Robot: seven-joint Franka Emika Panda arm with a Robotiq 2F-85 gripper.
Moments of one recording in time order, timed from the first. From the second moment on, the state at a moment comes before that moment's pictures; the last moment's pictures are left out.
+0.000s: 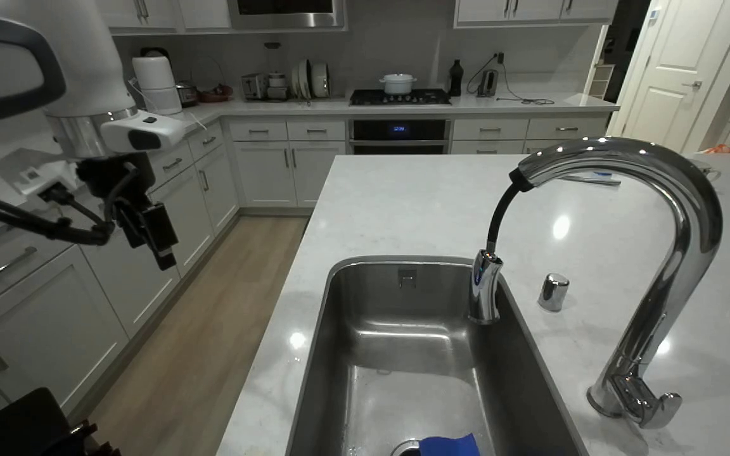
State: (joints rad) arm 0.00 -0.52 -0.02 -2.50 0.00 2.01 -0.03
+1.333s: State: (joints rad) arm -0.22 -0.14 -0.12 -2.36 -0.40 2.33 0.40
